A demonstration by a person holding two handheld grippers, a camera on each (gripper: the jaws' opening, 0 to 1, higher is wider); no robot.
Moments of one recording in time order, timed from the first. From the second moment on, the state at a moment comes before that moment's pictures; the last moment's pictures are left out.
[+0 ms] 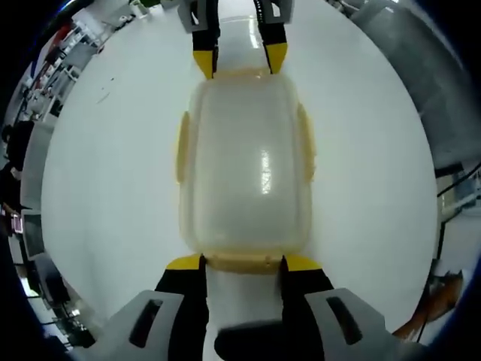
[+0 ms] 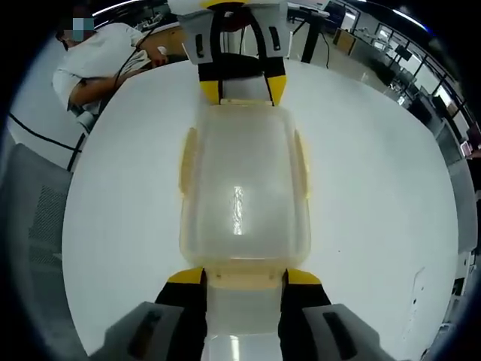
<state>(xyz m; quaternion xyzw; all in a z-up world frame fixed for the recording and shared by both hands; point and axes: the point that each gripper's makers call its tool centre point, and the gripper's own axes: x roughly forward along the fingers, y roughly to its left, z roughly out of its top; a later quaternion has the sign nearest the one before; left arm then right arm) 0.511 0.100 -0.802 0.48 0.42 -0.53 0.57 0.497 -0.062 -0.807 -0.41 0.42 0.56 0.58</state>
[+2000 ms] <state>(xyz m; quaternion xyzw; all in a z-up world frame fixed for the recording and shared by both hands) 0.509 0.094 -0.748 0.46 0.40 -0.52 0.60 0.499 -0.069 -0.754 -0.41 0.37 0.58 0.59</state>
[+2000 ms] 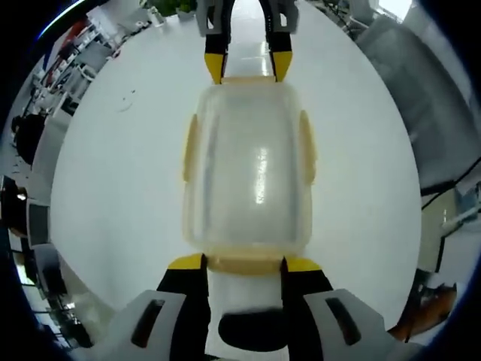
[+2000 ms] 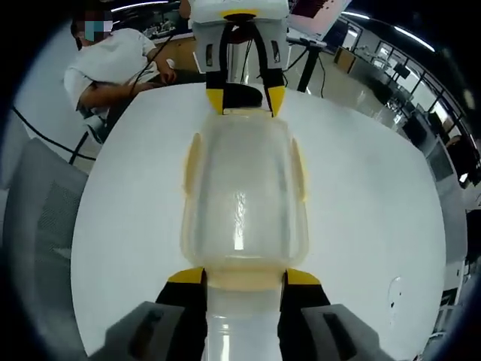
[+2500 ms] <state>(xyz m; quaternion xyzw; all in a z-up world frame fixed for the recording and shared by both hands) 0.502 0.068 -0.722 0.46 0.39 -0.51 0.61 0.495 -0.093 -0.724 -0.43 0.35 0.58 0.60</state>
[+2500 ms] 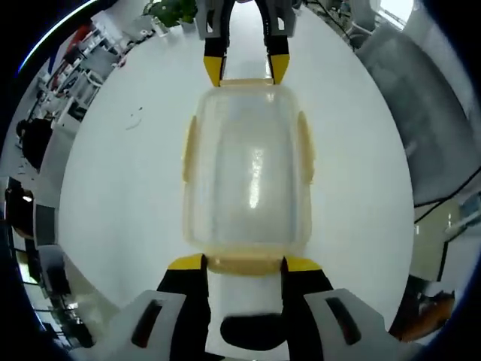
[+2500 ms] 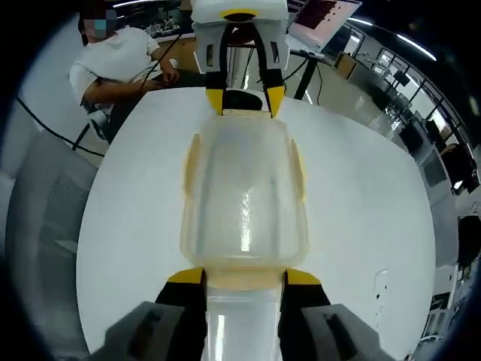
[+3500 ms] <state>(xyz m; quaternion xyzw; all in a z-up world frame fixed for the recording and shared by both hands) 0.505 -0.005 -0.708 0.46 0.36 -0.52 0.62 0.497 -0.166 -0.710 -0.44 0.36 0.56 0.60</state>
